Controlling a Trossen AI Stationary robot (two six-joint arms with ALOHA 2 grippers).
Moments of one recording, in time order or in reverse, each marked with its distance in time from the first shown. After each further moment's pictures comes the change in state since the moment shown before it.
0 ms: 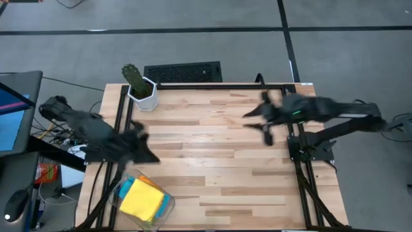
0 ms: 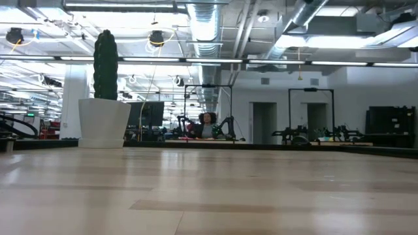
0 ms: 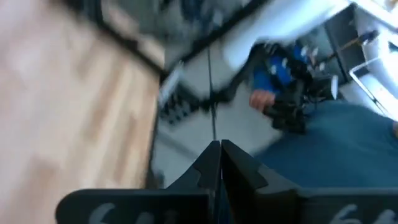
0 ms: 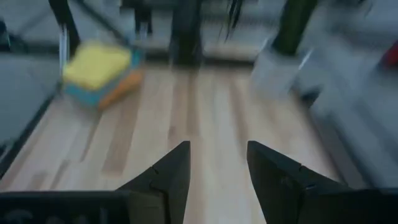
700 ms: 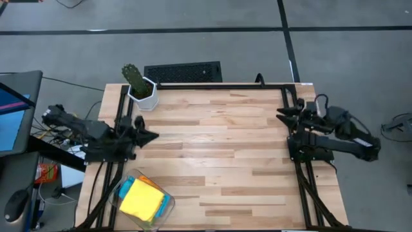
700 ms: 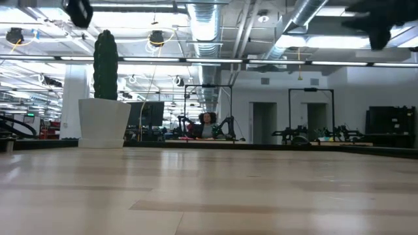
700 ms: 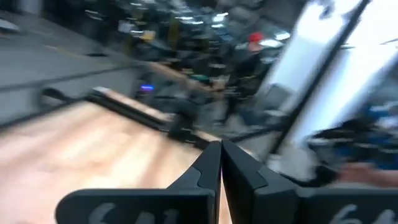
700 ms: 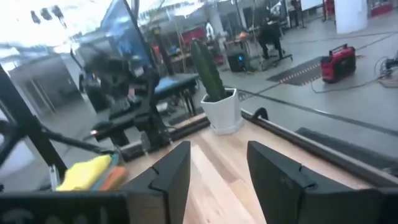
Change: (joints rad) left arm 0.095 -0.480 -0.634 0.462 -0.421 0.573; right arm -0.264 -0.959 -0.609 0.137 -0.004 0.352
